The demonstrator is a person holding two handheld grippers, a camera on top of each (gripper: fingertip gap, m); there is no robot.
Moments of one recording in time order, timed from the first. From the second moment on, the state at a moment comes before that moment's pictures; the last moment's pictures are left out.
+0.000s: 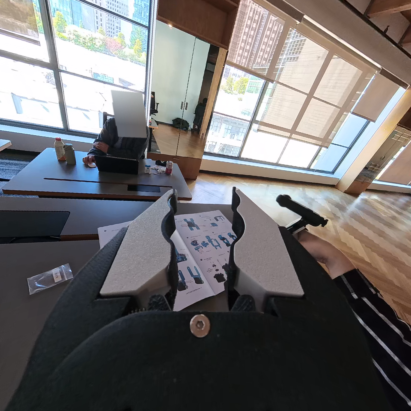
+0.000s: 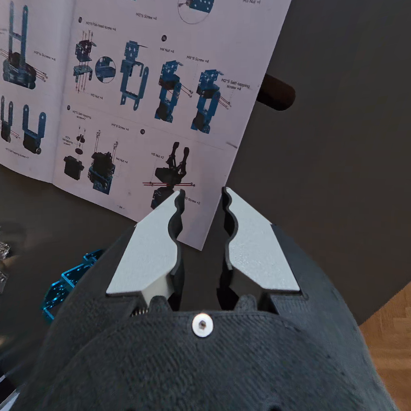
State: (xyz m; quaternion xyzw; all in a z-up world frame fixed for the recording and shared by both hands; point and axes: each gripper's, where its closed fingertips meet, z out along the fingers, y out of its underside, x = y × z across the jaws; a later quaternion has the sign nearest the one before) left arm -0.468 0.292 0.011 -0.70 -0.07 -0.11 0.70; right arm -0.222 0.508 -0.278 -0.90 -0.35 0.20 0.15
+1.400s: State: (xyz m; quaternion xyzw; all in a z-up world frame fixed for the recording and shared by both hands) left arm -0.558 0.190 0.036 -0.64 -0.15 -0.09 0.75; right arm -0.488 0.205 -0.255 -0.50 -0.81 0.21 0.22
